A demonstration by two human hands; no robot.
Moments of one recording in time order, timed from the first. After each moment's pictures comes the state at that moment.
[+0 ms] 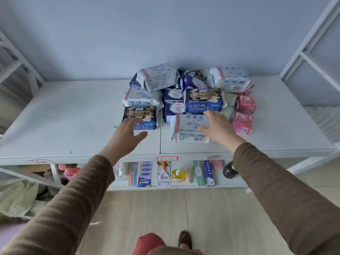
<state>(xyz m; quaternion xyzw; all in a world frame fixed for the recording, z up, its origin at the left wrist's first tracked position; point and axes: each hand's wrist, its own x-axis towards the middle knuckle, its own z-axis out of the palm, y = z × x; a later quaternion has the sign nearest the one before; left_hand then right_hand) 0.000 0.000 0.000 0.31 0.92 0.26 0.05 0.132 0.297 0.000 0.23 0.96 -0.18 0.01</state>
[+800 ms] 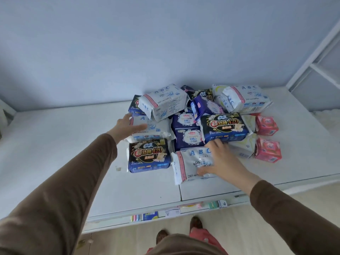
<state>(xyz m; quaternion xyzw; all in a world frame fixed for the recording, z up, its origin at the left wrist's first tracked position) -0.271 0.063 -0.049 0.17 0.87 0.36 0.30 0.053 0.275 -0.038 0.19 0.97 -0.14 0.04</state>
